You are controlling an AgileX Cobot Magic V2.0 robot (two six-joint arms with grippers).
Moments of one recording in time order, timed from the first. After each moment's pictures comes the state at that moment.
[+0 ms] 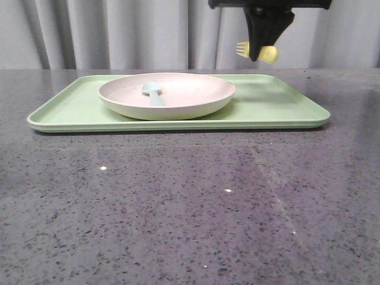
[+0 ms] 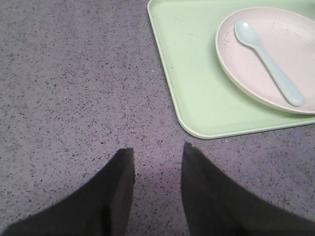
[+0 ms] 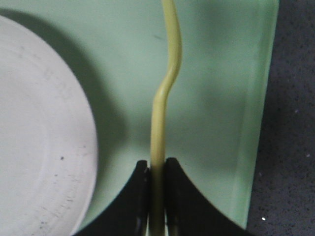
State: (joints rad) left arm -0.23 0.80 -0.77 -0.01 0.67 -0.18; right arm 0.40 2.03 -2.01 -0.04 1.25 0.28
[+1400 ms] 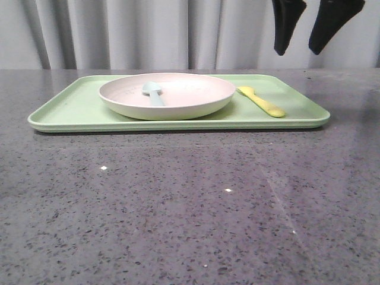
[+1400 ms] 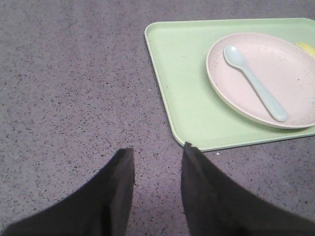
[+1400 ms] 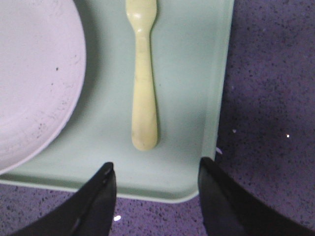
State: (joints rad) left arm -0.23 0.71 -0.76 -0.02 0.66 -0.18; right arm 0.39 1.65 -1.54 -0.03 1.08 0.29
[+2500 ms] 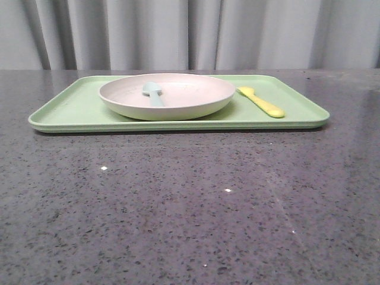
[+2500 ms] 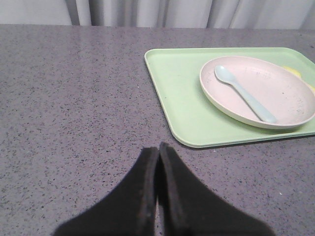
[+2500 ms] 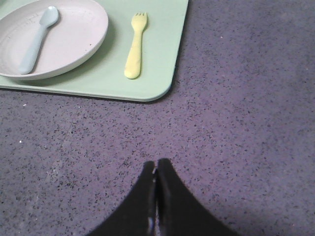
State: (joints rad) left arm -0.23 0.37 -0.53 -0.01 0.58 -0.18; right arm 0.39 0.51 -0.56 -0.08 0.64 0.29
